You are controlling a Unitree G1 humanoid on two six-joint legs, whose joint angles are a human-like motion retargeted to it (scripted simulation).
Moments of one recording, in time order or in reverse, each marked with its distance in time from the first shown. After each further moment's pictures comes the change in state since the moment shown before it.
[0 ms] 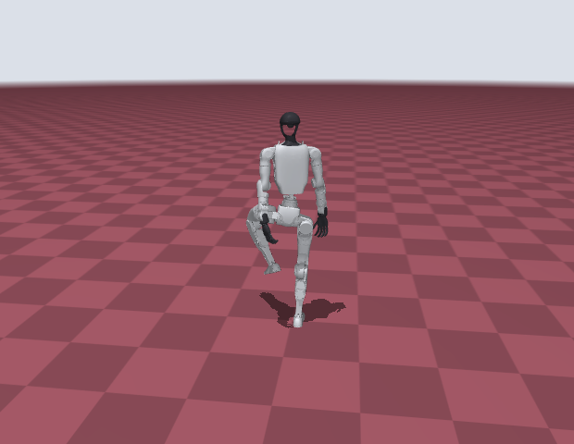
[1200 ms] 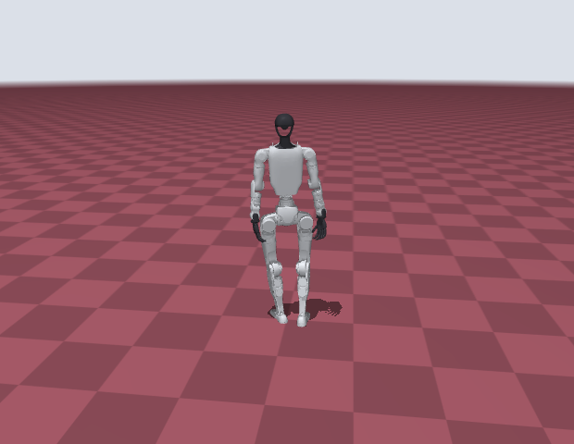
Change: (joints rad) left arm -0.007 0.044 -0.033 -0.020 0.034 0.006 0.040; right arm 0.158 0.016 -0.005 0.133 0.025 0.038 0.039; waist -0.219 0.166 -0.139; left_leg 1.085 -0.389 -0.203 -1.591 -0.038 -0.183; right_leg 0.174 0.107 -0.199 0.006 -0.080 -0.001
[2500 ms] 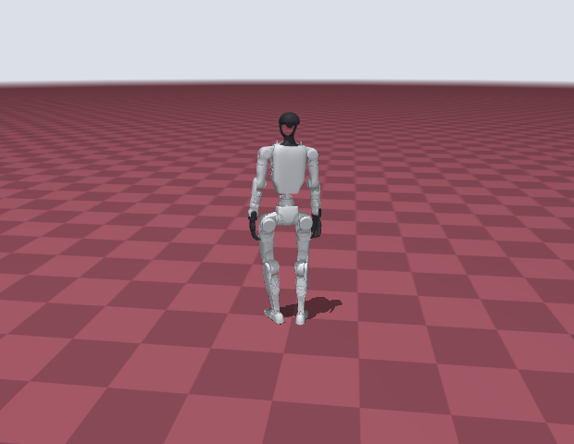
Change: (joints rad) left arm -0.059 -0.008 -0.094 -0.203 0.024 0.008 0.028; right arm -0.110 0.005 0.070 -0.050 0.025 -0.025 0.031; waist 0.083 0.016 0.051; left_leg -0.119 -0.014 0.001 0.038 0.050 -0.030; right_leg -0.086 -0.061 -0.074 -0.091 0.113 0.049
